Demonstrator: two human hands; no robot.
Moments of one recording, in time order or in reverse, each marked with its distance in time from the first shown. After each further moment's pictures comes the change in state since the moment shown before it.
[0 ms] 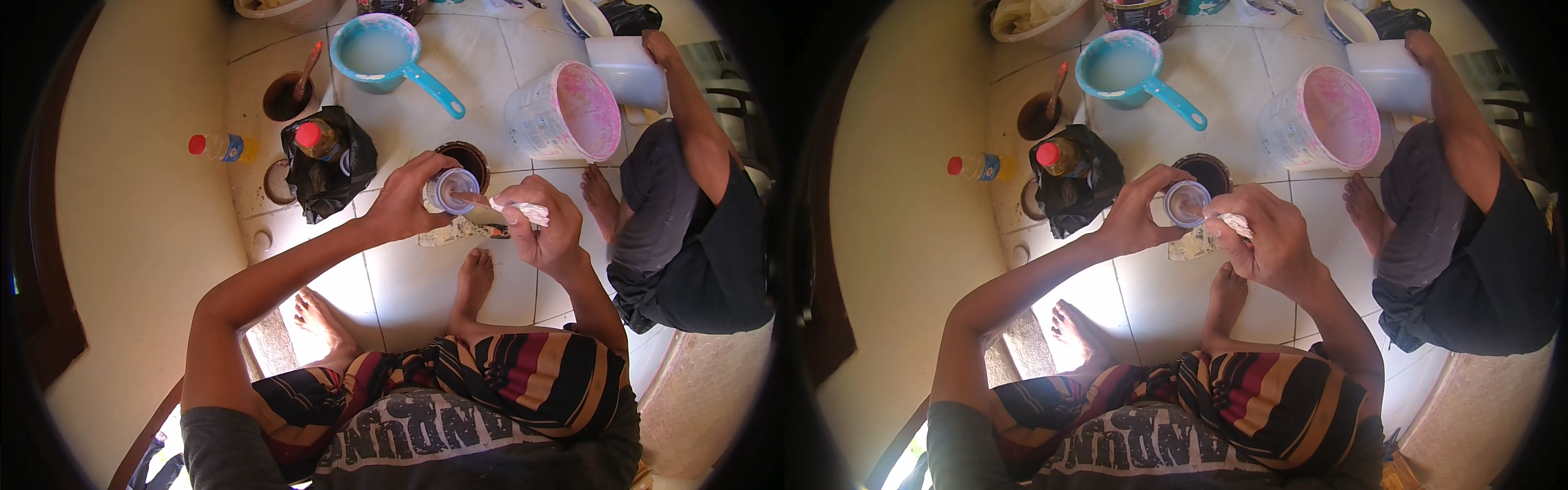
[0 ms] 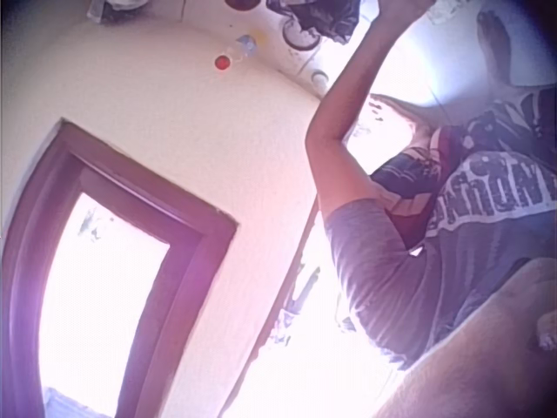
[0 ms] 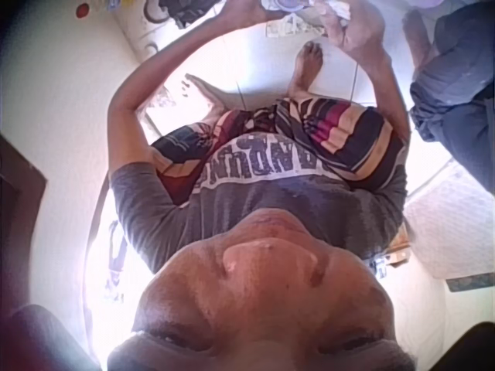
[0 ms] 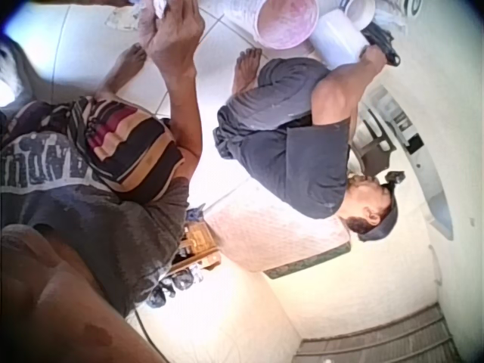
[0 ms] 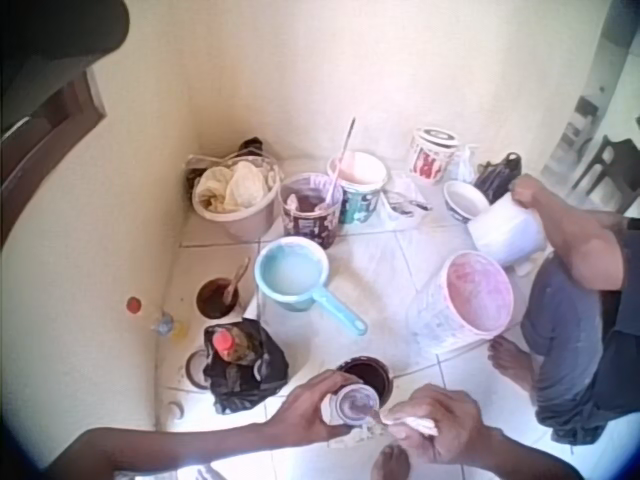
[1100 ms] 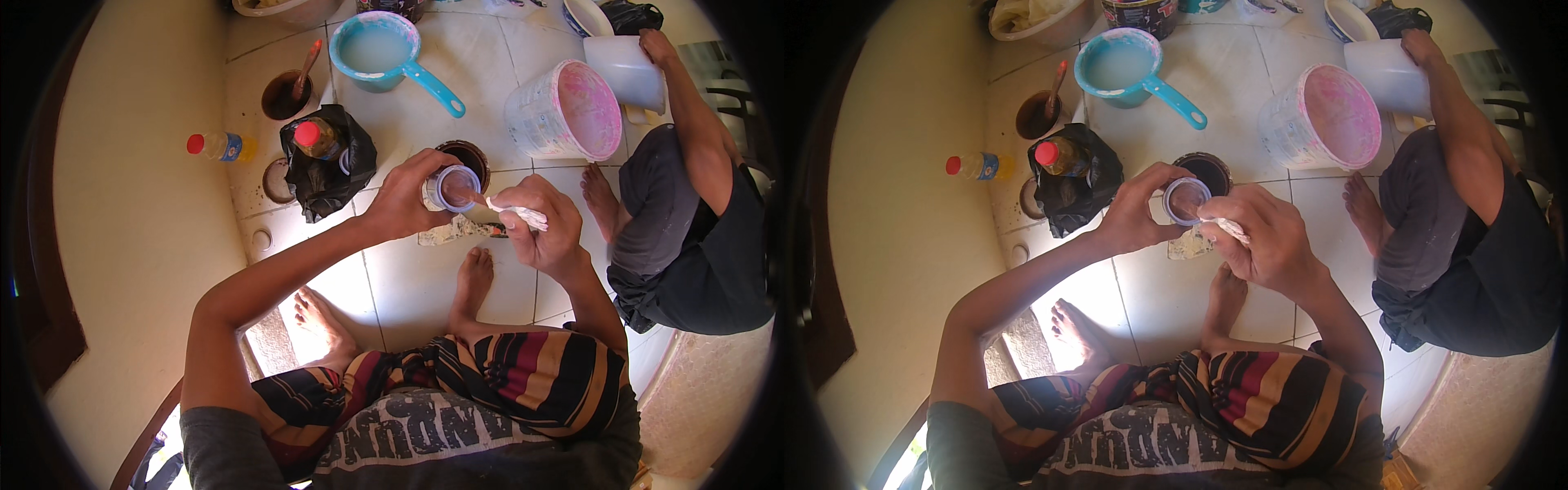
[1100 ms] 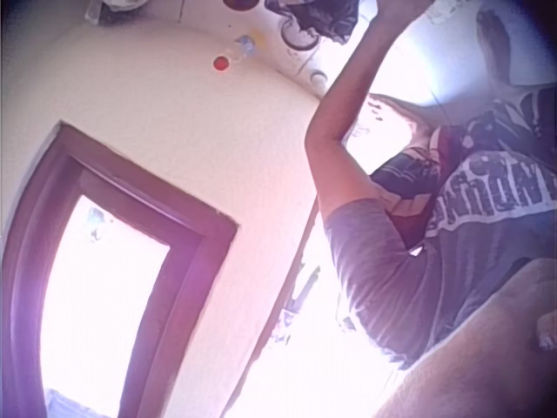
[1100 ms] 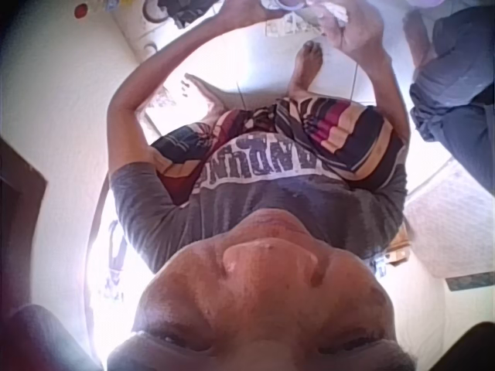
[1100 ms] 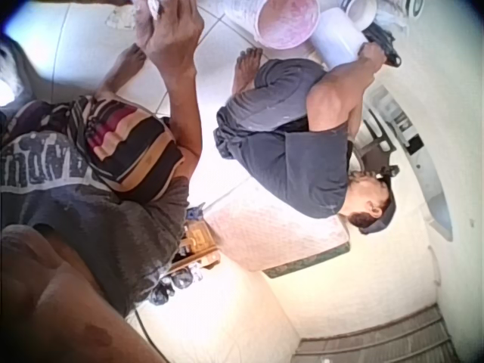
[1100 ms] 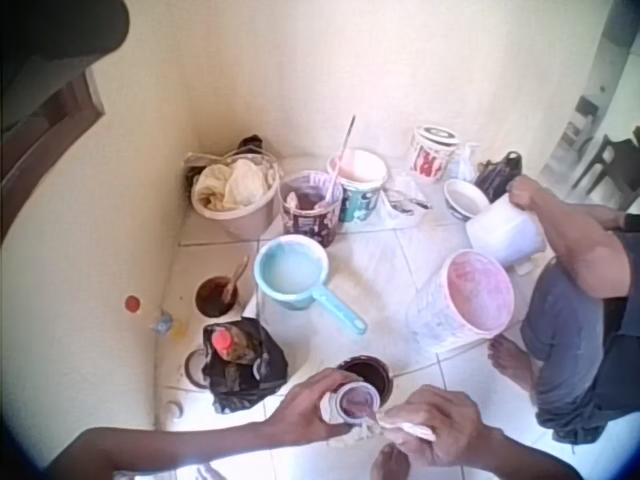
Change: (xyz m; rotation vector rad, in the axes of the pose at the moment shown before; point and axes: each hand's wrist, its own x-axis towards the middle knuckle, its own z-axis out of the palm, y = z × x) left_hand 0.002 0.001 -0.002 -0.007 -0.002 -0.011; right_hand 0.003 0.002 0.001 -0.015 -0.014 -0.056
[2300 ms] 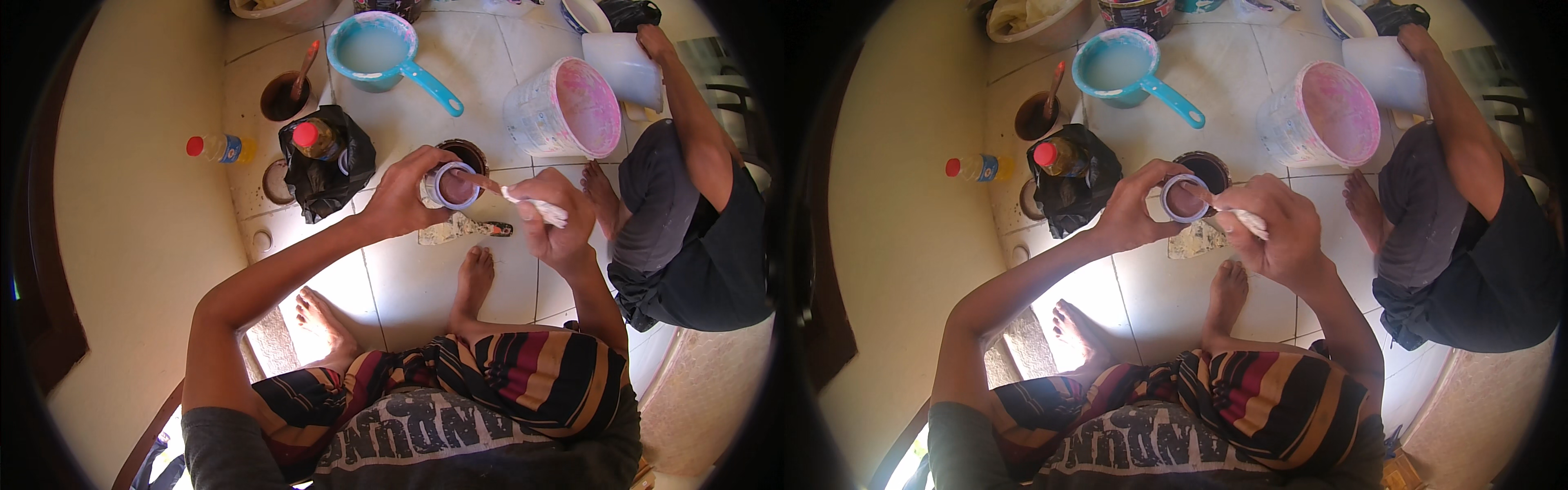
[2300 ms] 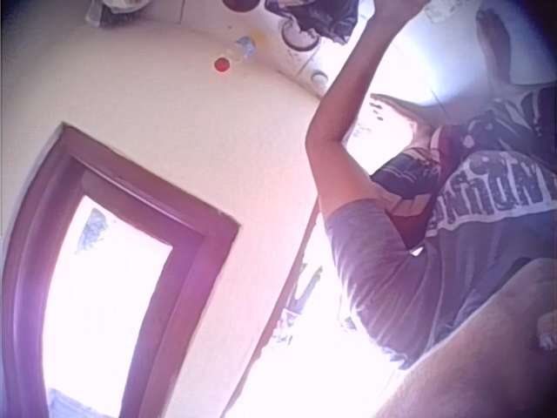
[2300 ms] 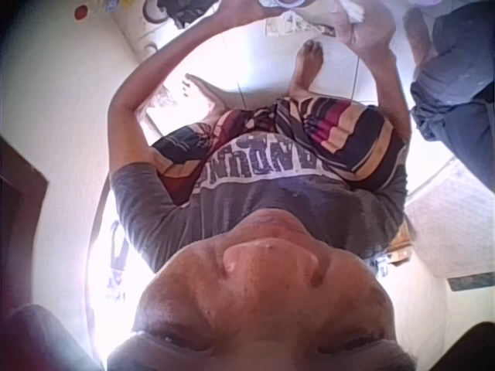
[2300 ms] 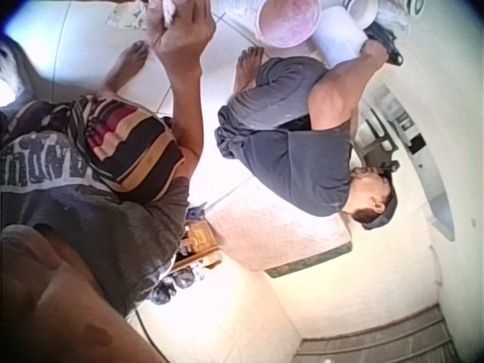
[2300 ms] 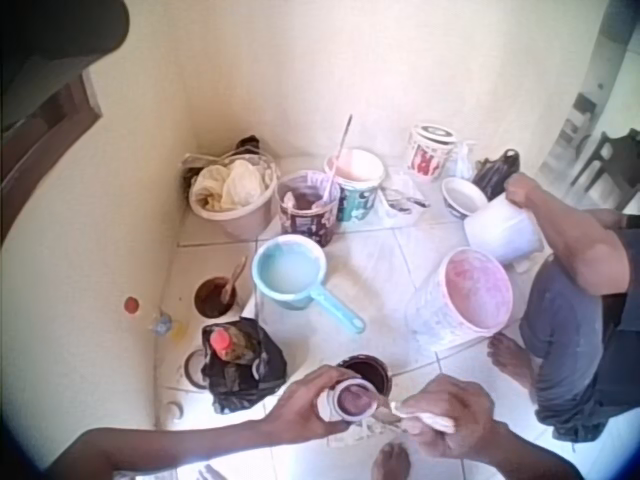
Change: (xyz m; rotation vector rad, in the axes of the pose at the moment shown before) left_hand 0.003 0.004 -0.004 -0.019 -0.021 -0.018; right_hand 0.001 0.002 -0.009 -0.012 0.084 0.004
